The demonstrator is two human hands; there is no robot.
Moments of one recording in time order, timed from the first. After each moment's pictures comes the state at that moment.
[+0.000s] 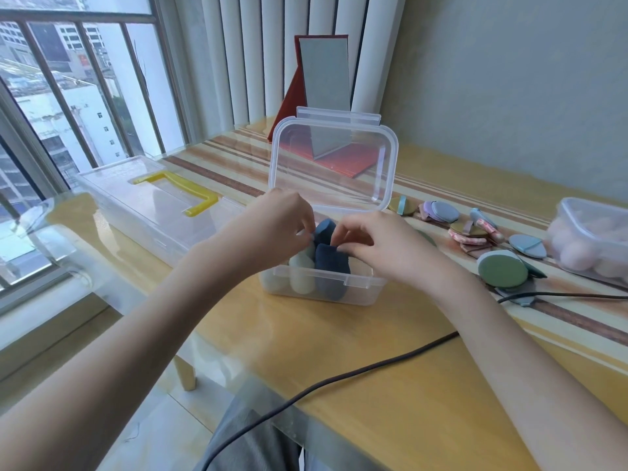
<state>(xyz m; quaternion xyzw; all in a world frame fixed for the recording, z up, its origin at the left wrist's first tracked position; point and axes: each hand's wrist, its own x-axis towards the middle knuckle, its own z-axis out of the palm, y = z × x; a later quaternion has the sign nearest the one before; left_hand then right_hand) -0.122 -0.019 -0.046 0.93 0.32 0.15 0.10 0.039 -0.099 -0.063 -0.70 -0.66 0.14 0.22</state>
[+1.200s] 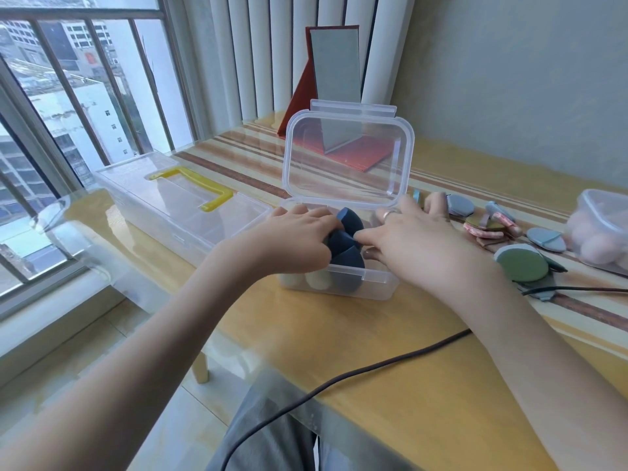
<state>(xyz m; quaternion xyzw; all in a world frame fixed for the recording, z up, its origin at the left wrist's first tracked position) -0.119 -0.019 -0.059 0.94 0.31 -0.03 0.09 0.014 -0.109 -0.043 -0.75 -0.64 -0.07 -0.16</state>
